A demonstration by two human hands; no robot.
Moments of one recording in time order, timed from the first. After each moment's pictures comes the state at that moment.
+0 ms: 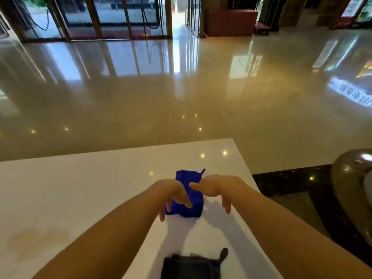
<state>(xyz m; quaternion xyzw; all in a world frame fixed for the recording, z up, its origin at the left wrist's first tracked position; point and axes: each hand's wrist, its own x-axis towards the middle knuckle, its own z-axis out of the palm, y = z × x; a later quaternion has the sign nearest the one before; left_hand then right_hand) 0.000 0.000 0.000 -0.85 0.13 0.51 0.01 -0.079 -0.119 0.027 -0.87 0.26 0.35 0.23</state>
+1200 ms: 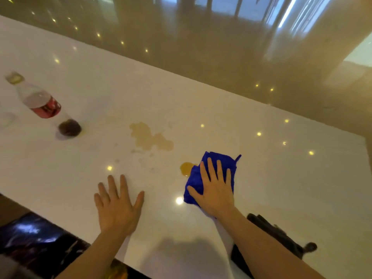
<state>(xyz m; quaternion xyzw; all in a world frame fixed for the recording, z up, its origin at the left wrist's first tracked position) -0.120 0.433 -0.165 -0.98 -0.16 0.12 -0.05 -0.079 0.150 -0.164 -0.99 -0.04 0.13 0.09</state>
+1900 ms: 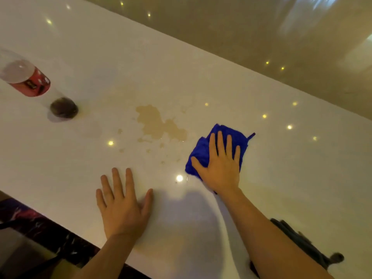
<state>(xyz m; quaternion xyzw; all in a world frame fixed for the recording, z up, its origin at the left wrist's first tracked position) -0.126 0.441 -0.191 -0.98 -0.16 0.09 -0.08 -0.014 0.194 -0.166 -0.99 0.01 0.10 0.09</state>
